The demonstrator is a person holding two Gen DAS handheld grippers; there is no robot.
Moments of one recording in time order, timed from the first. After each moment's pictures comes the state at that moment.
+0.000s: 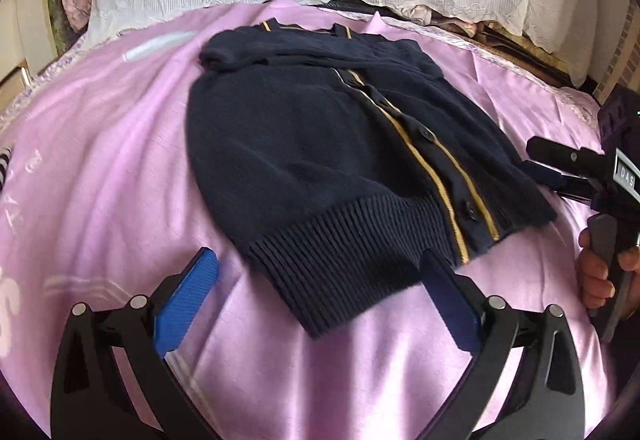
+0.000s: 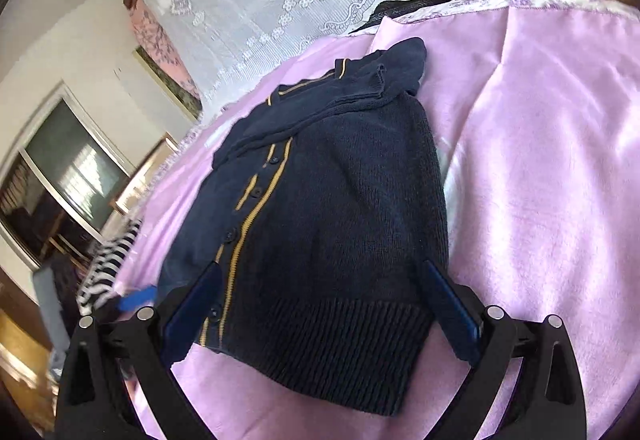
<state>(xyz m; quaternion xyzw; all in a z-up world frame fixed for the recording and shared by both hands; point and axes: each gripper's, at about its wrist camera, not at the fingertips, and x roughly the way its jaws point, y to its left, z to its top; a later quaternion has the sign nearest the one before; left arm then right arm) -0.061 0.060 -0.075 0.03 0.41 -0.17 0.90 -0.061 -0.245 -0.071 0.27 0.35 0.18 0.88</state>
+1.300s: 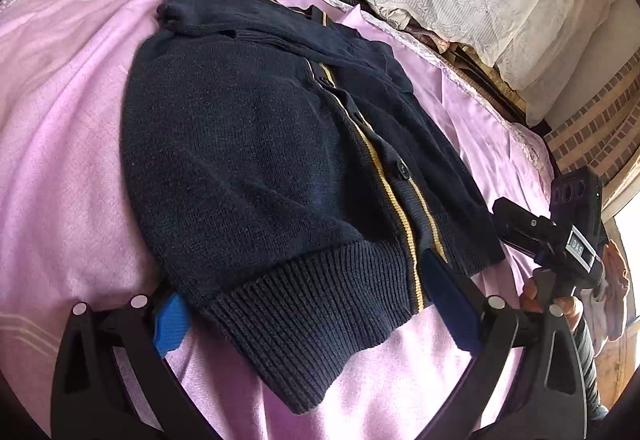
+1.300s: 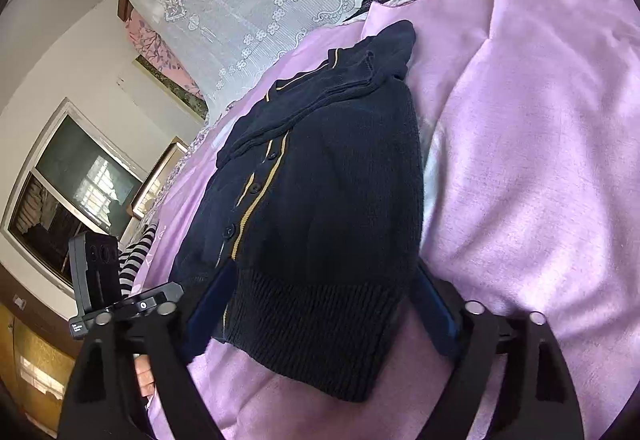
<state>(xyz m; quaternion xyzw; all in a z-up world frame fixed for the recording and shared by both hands) -0.011 0.064 -0.083 -0.10 0.46 -0.27 0.84 -0.059 -0.255 -0.080 0.28 0.38 0.19 0.86</state>
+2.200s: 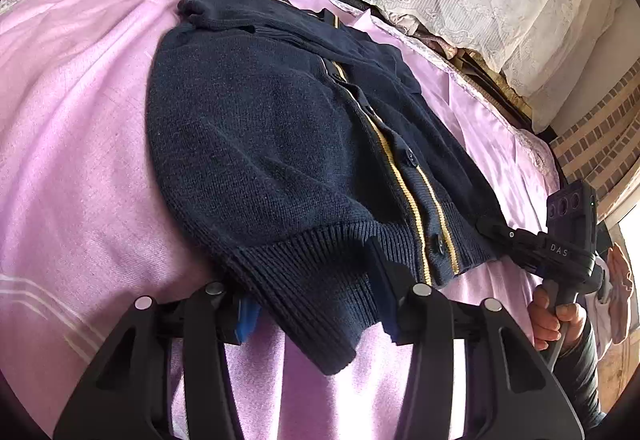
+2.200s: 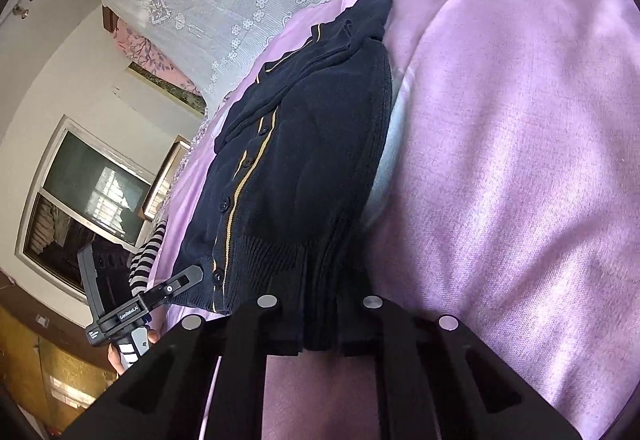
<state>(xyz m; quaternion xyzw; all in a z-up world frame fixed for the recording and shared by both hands) -0.021 0.074 -0.088 -0.10 0.46 -0.25 0.85 -0.071 -0.257 -0.099 0.32 0.42 0.20 0.83</state>
